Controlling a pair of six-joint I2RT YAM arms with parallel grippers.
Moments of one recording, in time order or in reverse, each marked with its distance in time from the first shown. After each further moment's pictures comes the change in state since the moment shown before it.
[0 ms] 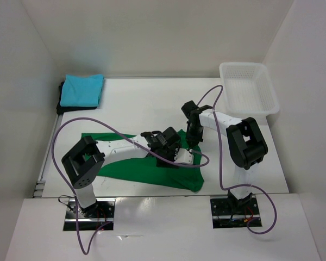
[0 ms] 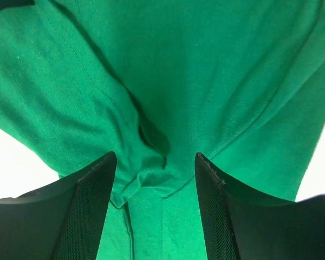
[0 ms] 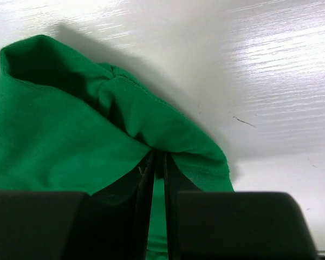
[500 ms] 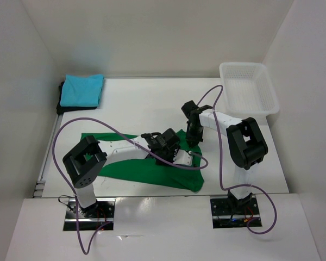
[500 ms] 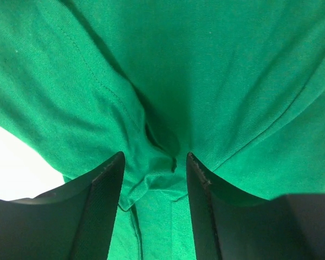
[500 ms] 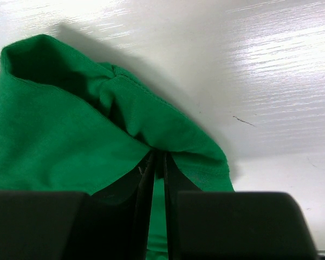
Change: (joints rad) left arm 0.000 0.011 -0.043 0.063 -0.049 0.044; right arm 0.000 -0.002 0.000 0.000 0.000 -0.001
